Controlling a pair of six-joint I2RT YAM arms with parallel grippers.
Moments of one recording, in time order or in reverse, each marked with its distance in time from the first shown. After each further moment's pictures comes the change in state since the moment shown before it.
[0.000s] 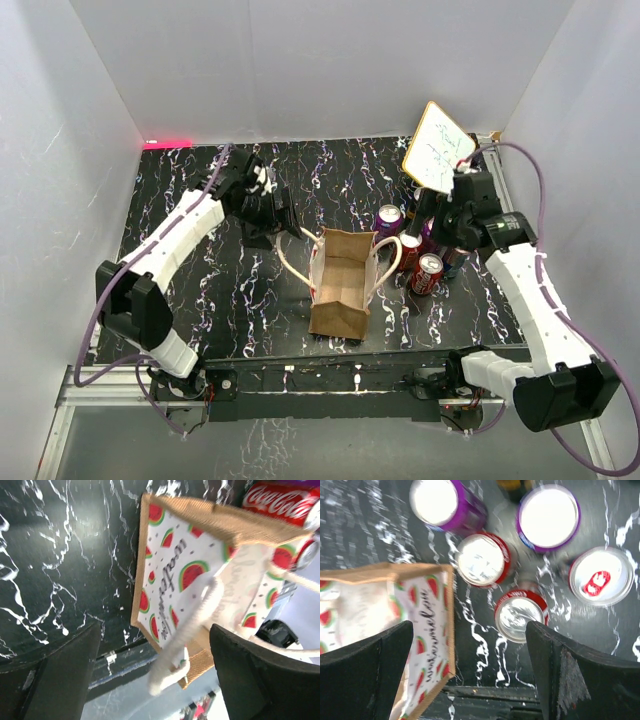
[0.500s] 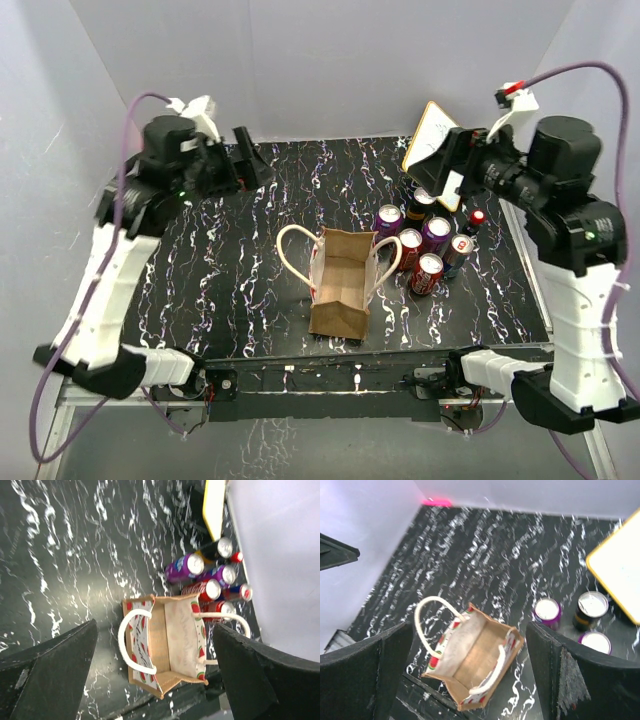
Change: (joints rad) left arm 0.000 -0.240 0.397 -0.026 -0.250 0.068; right arm 0.000 0.057 0.737 -0.116 -0.340 -0.209
